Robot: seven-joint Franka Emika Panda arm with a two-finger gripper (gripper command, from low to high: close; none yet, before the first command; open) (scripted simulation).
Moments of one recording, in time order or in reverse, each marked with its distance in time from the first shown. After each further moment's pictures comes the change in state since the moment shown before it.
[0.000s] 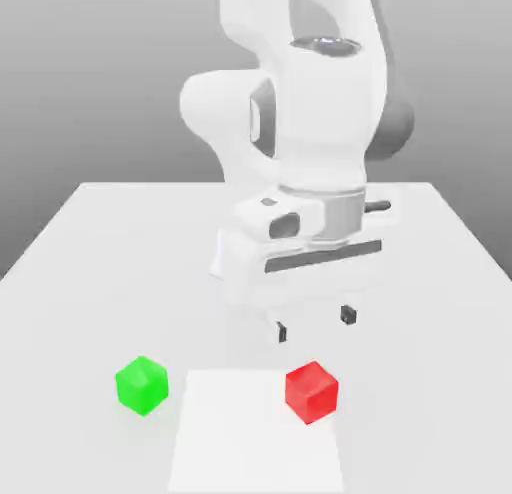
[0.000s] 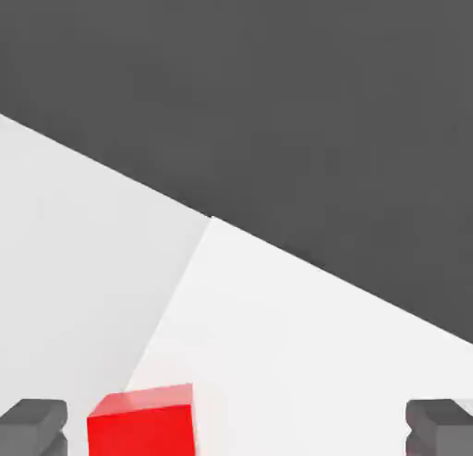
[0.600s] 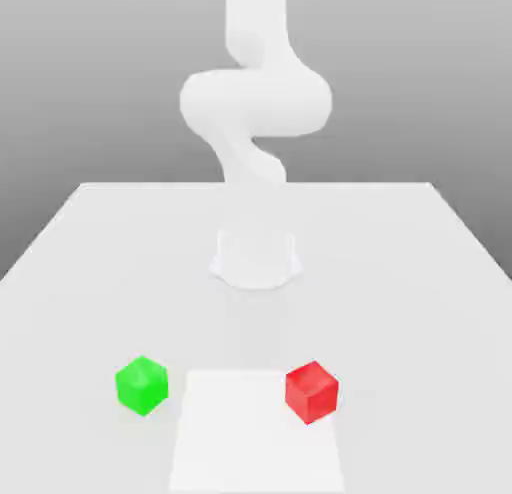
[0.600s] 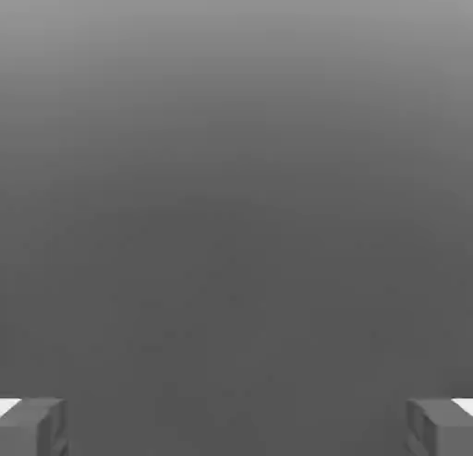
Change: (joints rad) arm -0.132 -0.671 -0.032 0.416 0.003 -0.414 0.329
